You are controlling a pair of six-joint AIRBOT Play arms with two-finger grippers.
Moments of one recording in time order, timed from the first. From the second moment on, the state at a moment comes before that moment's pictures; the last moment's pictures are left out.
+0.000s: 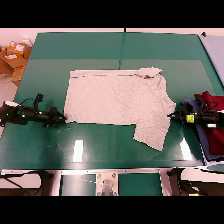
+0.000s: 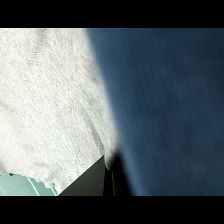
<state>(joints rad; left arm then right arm) 0.36 -1.49 0.75 0.75 -1.17 -1.09 -0.65 -1.44 0.72 -0.69 1.18 1.09</state>
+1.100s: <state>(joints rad) 0.52 -1.32 0.79 0.83 -1.28 -1.04 -0.65 -1.39 0.72 -0.71 1.21 1.09</state>
